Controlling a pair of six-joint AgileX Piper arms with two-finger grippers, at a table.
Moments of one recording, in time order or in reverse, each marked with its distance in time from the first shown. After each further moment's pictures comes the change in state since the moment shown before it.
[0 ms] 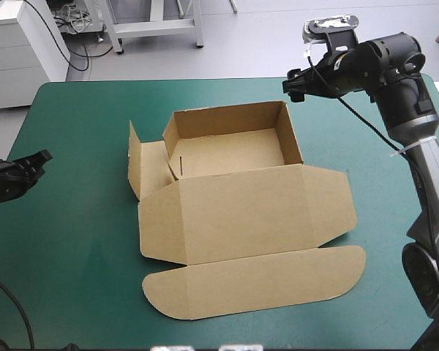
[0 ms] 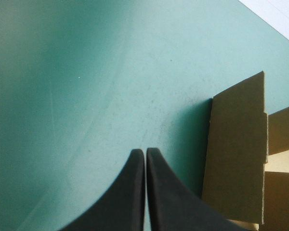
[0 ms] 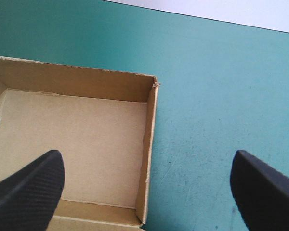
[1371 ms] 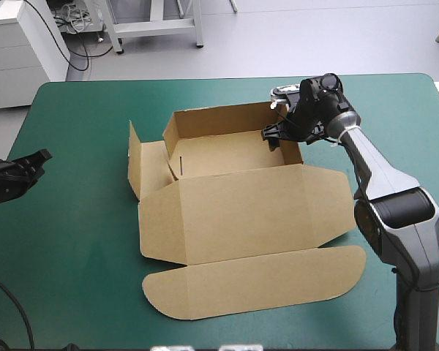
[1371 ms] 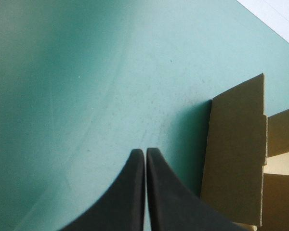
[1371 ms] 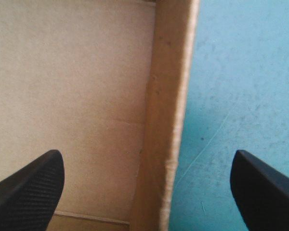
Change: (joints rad) left arm 0.000 0.000 0.000 0.000 0.000 -0.015; right arm 0.000 0.379 0.091 0.049 -0.019 -0.021
